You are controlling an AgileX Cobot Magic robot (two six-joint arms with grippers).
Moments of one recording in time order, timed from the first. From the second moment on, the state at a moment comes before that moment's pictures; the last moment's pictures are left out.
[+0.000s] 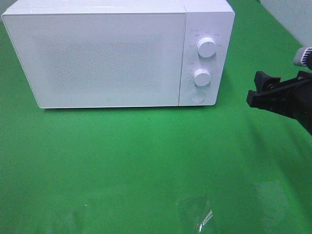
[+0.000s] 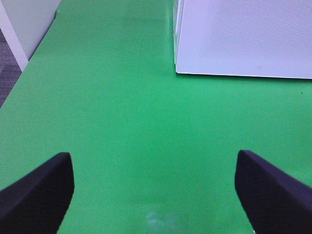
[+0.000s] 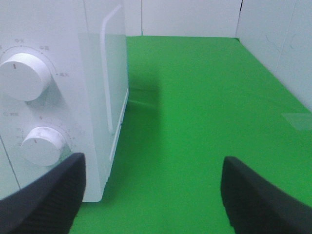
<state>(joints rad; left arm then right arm) 0.06 0.00 -0.52 -0.06 1.08 0.03 0.44 1.52 -0.27 0.47 -1.12 -0.20</state>
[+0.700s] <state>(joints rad) 0.06 0.00 -0.52 -0.06 1.08 0.03 0.76 1.72 -0.42 0.79 -1.21 -0.27</state>
